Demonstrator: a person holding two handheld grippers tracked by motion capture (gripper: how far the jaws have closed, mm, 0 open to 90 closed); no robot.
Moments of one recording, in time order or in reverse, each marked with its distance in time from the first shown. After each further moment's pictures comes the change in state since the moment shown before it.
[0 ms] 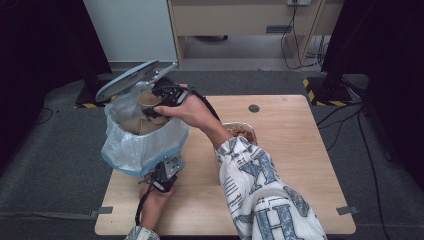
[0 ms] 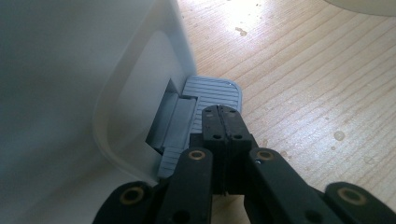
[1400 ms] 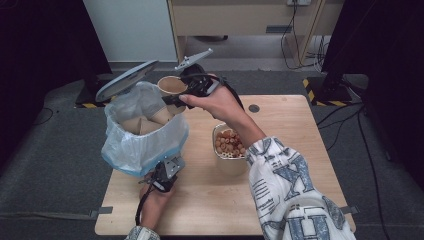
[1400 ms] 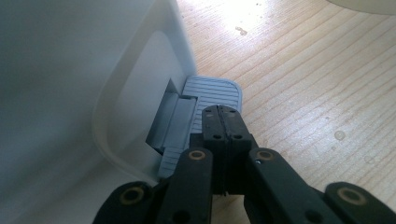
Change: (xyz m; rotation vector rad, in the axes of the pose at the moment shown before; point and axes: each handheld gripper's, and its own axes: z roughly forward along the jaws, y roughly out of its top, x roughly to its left) left arm -0.001 0.000 0.000 0.000 0.003 0.000; right arm -0.018 -0.009 -0.082 -0.112 0.004 0.025
